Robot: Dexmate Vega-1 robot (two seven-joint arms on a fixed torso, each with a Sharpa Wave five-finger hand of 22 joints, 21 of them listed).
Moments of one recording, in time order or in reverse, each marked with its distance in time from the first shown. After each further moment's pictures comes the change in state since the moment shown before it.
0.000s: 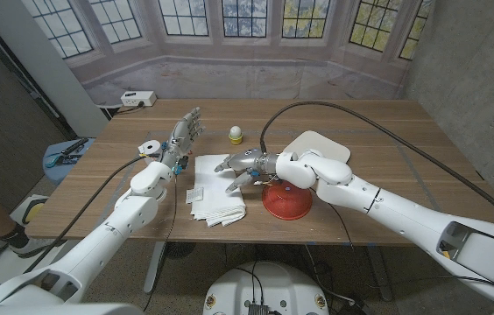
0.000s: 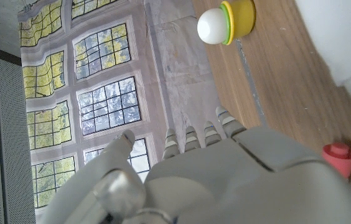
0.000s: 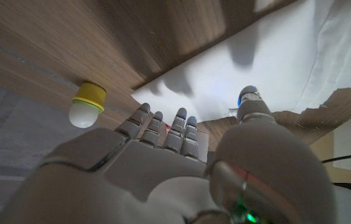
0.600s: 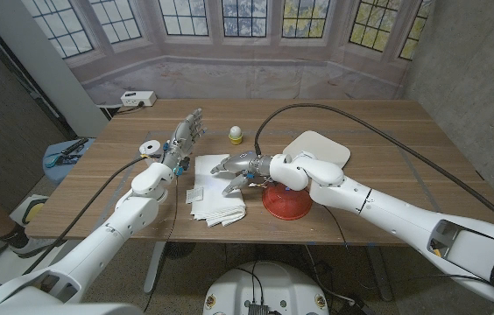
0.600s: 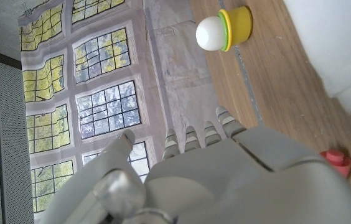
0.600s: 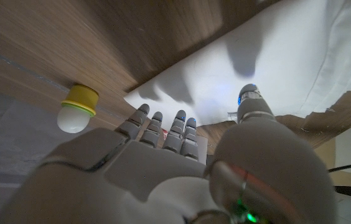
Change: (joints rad) left arm 0.005 0.002 0.005 -0.007 0.006 0.004 0.000; left_hand 0.000 0.000 0.006 -0.006 0.000 0.000 0.000 0.000 0.000 0.000 0.000 0.000 0.000 0.000 0.000 0.000 0.000 0.000 0.000 -0.006 0.000; right arm 0.028 0.044 -0.046 0.054 -0.012 -0.023 -0.008; right_hand 0.013 -0.005 0.000 0.000 0.001 -0.006 -0.006 0.000 0.000 -0.019 -0.008 -0.007 0.000 -0.004 -0.004 0.000 0.000 -0.007 0.007 0.000 0.000
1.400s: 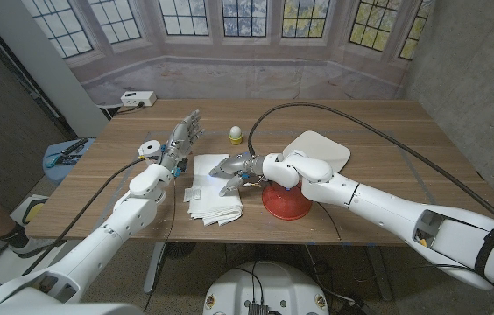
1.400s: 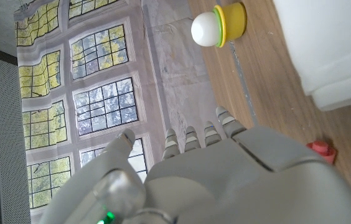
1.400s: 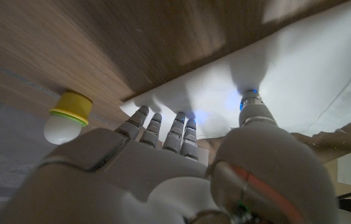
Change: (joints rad) left arm 0.006 0.002 -0.010 0.014 -0.014 -0.003 -0.008; left_hand 0.000 0.000 0.001 -0.009 0.000 0.000 0.000 0.000 0.000 0.000 0.000 -0.004 0.000 0.000 0.000 0.000 -0.002 0.000 0.000 0.000 0.000; right arm 0.065 0.055 -0.061 0.107 -0.001 -0.001 0.002; right_hand 0.032 -0.005 0.011 -0.003 0.004 -0.015 -0.007 0.005 0.000 -0.015 0.004 0.008 0.002 -0.020 0.009 0.001 0.000 -0.035 -0.014 0.000 0.000
